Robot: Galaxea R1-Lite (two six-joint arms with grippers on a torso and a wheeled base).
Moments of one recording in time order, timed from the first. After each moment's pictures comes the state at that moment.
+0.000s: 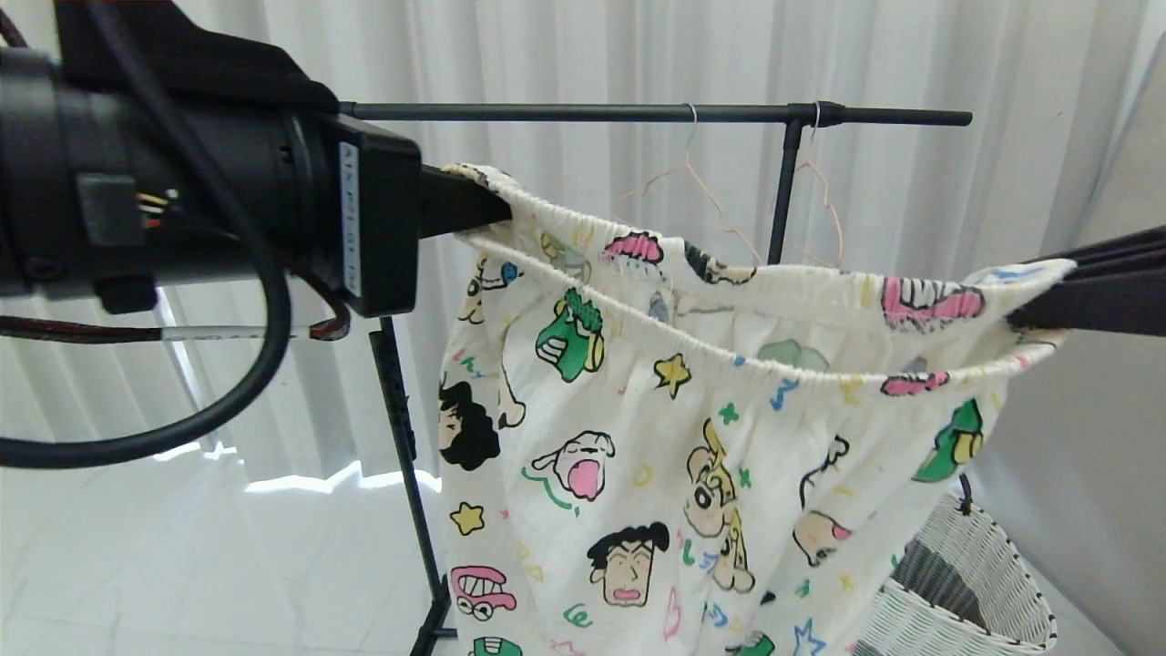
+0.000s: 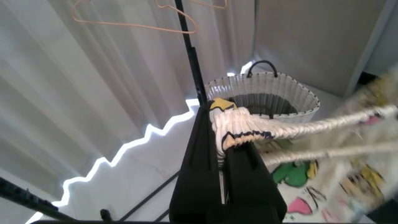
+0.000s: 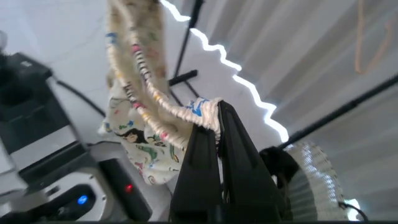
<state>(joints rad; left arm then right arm) -0.76 1.40 -1.44 0.28 0.01 0.12 1.04 1.28 -1.57 0.69 -0.10 -0.07</state>
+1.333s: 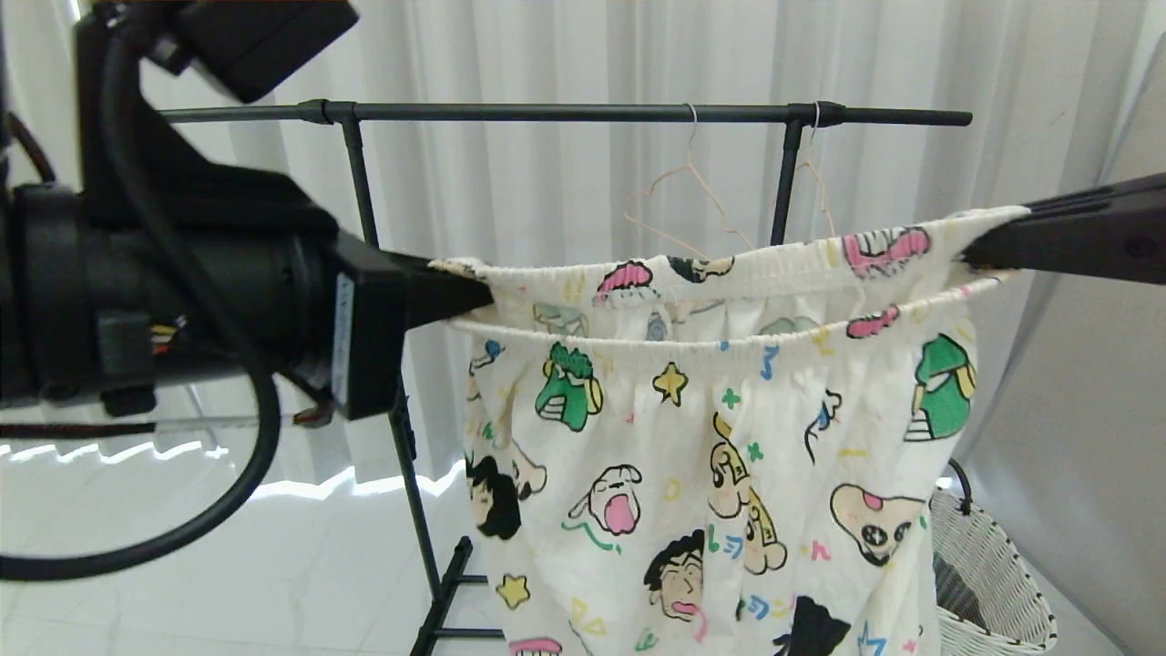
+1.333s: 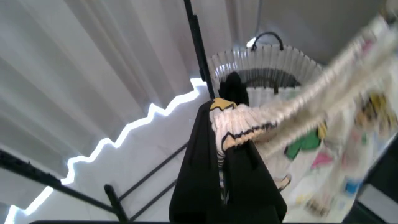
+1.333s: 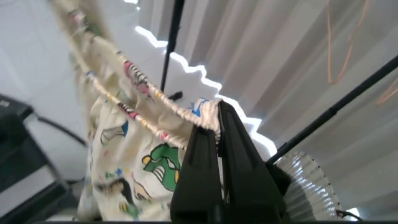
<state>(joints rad) -0.74 1.33 -1.26 0.27 0.01 0.13 0.93 1.29 -1.49 0.48 -0.09 -0.07</state>
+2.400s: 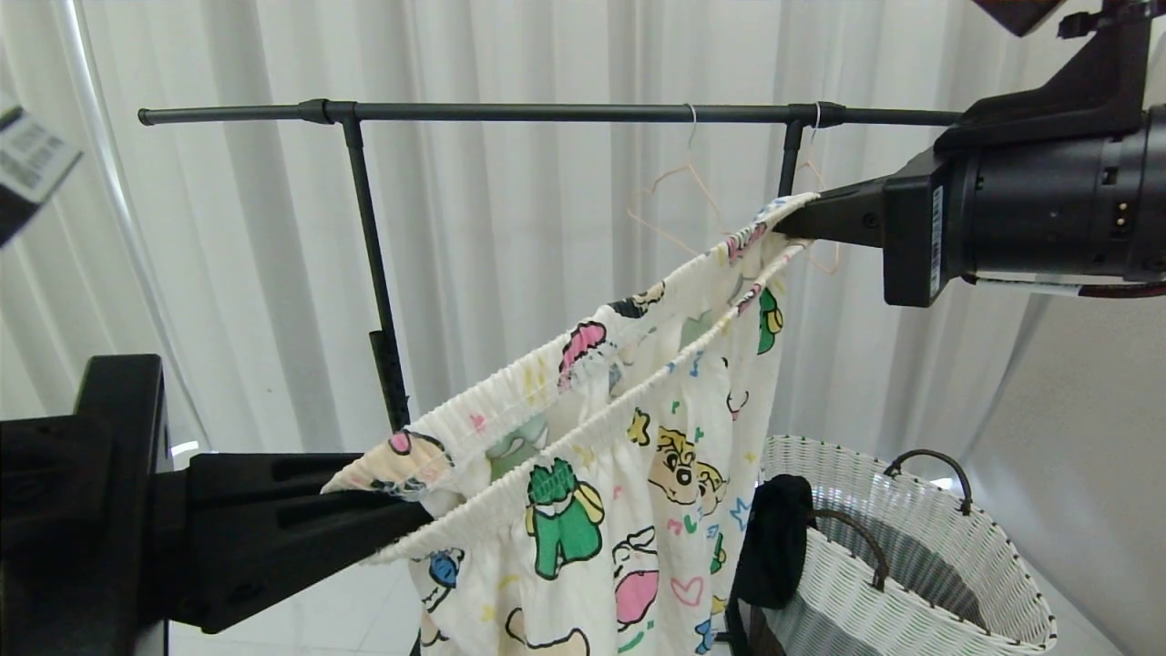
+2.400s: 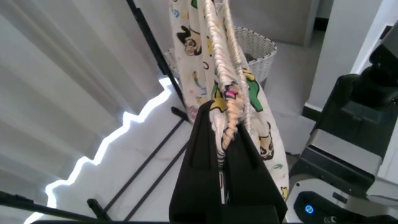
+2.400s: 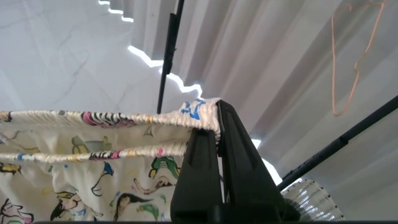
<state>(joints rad) -1.05 1.12 -1.04 0.27 0.10 0.12 0.86 1.49 -1.50 0.22 -0.03 -0.08</state>
